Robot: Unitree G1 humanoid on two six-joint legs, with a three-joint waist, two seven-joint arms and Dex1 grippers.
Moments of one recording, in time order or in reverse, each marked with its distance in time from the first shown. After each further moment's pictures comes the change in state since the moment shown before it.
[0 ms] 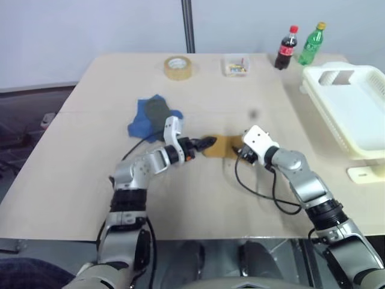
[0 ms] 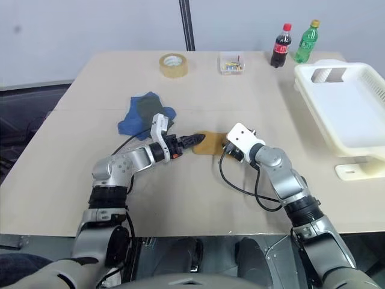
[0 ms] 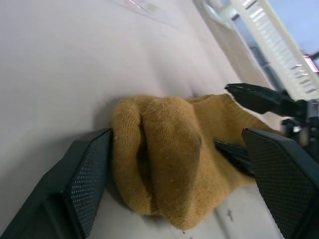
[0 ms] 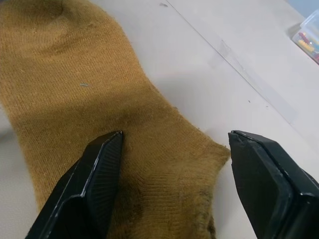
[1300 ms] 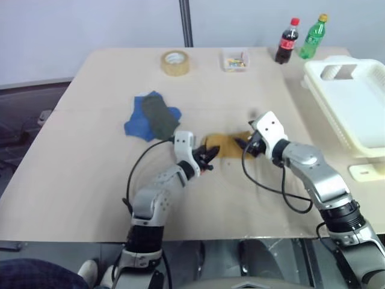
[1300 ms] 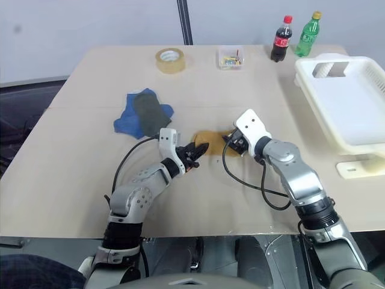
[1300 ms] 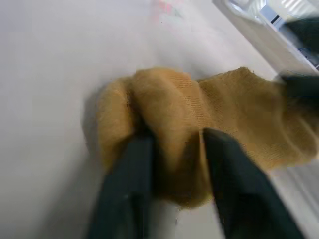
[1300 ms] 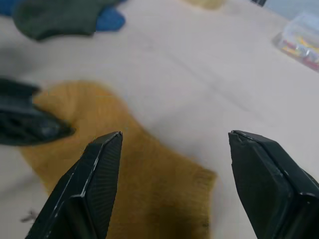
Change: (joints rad) left arm 0.310 -0.155 -0.176 -0.453 0.169 -0.253 0.338; right arm 0.009 -0.063 -0.040 -0.197 0.229 0.147 -0.044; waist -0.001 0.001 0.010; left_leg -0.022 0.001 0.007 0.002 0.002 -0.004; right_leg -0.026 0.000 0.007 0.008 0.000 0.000
